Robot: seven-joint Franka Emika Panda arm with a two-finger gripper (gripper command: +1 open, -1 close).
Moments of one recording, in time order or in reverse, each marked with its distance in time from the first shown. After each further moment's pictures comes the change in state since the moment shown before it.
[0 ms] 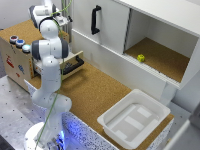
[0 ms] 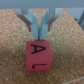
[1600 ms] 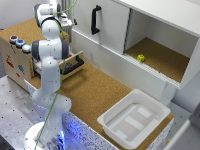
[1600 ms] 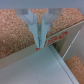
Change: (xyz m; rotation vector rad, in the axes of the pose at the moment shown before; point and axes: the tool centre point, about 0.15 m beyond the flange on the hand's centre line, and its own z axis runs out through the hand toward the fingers) arm -0.077 0.016 -0.004 0.038 -0.204 0.198
